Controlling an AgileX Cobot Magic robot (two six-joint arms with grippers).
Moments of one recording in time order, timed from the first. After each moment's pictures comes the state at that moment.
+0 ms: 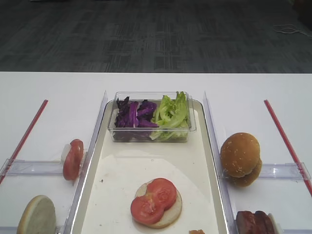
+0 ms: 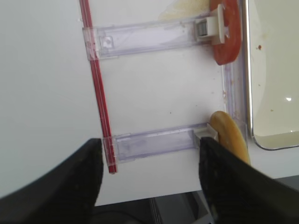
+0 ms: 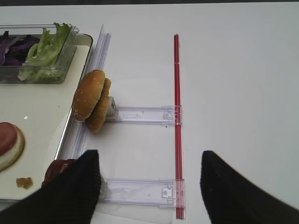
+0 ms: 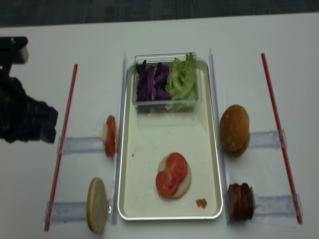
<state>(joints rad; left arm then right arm) 0.02 1.23 -0.99 -0.08 1.23 0.12 -0.06 -0.02 -0.48 0.18 1.12 -0.08</state>
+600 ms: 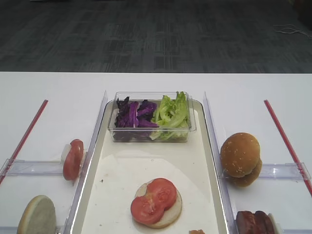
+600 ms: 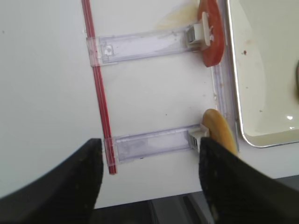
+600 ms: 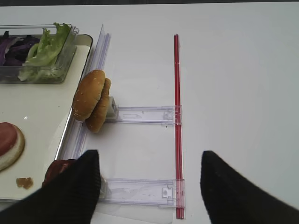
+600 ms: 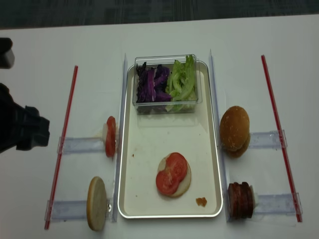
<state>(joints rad) 0.02 1.07 -0.97 -0.09 1.23 0.13 -0.06 -0.02 -0.48 0.18 1.12 -0.08</state>
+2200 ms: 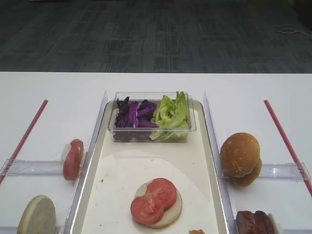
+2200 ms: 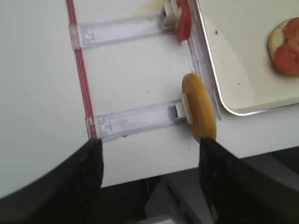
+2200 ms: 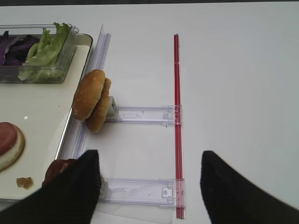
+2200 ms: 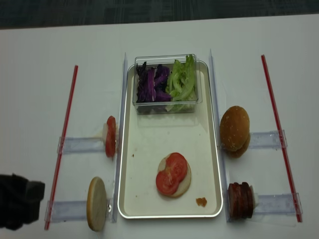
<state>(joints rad) 0.02 0.62 -0.71 -0.14 1.25 0.16 -0.06 -0.02 -0.48 0.18 1.12 -0.07</state>
